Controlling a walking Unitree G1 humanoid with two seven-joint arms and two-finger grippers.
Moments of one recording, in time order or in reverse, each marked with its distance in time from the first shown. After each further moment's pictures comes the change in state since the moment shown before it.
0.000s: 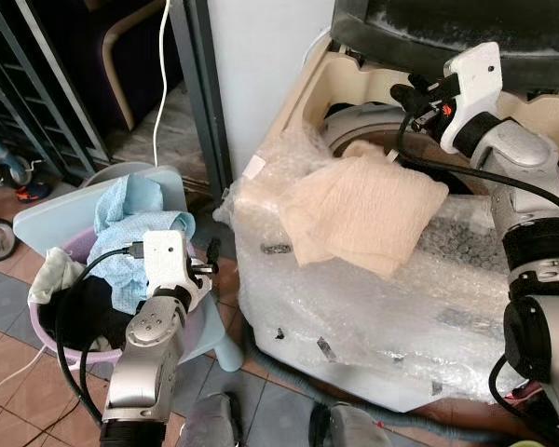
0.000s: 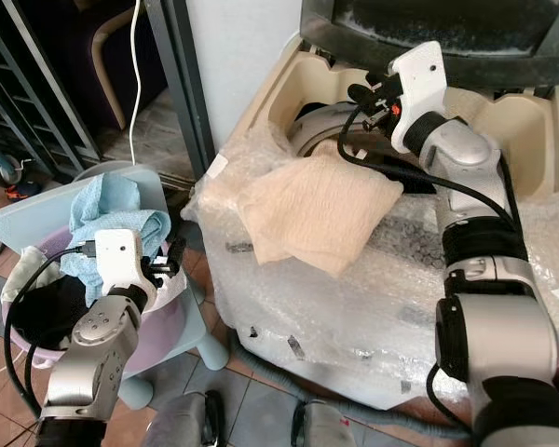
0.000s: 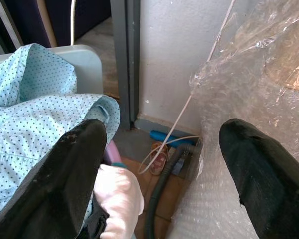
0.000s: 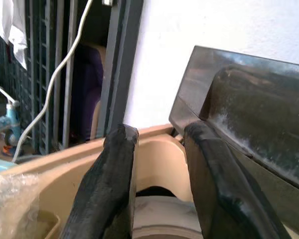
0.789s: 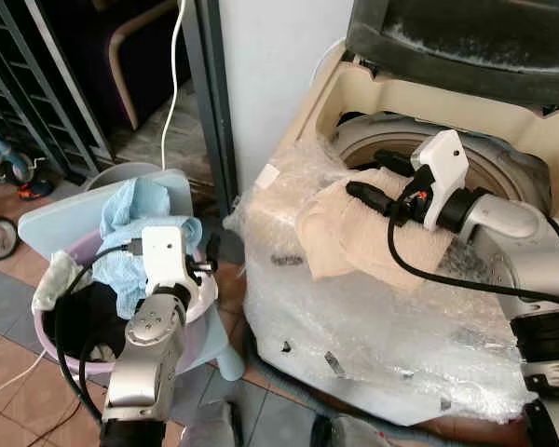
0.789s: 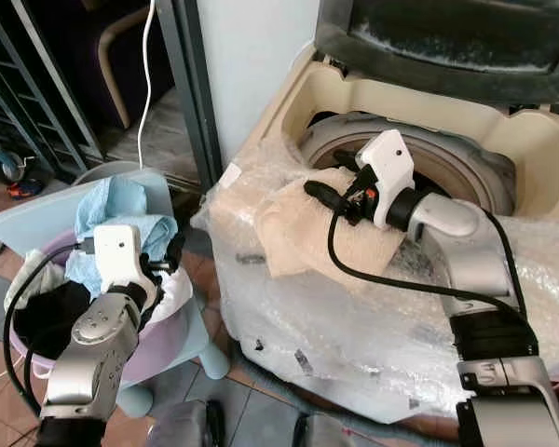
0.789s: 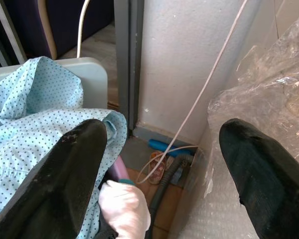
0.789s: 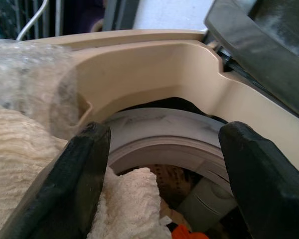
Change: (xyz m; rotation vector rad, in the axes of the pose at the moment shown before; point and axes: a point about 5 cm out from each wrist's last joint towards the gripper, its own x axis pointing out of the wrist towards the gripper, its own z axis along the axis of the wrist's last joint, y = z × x) left arm 0.003 -0.004 0.005 -0.005 -0.011 -0.012; right arm -0.048 0.031 -0.074 -0.108 0.338 -0.097
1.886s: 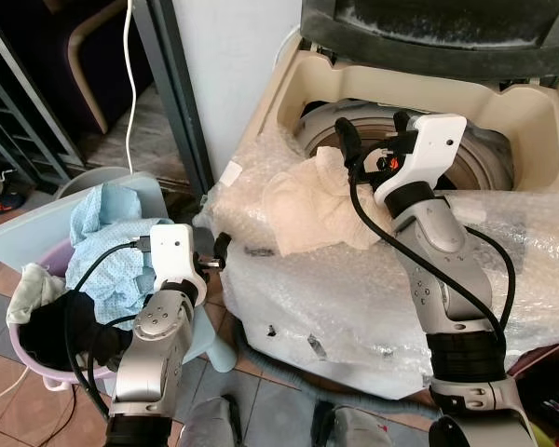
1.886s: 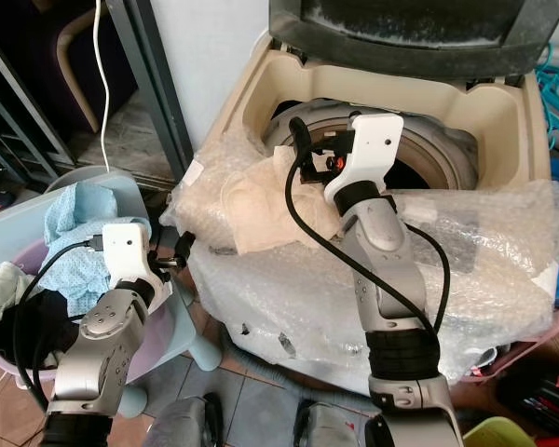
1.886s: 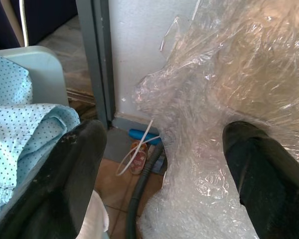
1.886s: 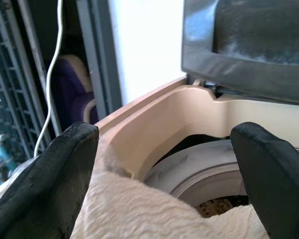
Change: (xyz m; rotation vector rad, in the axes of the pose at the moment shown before) left arm 0.002 -0.008 -0.001 -0.015 0.003 -0.023; right arm -0.004 0.092 0.043 0.353 -0.311 -0.064
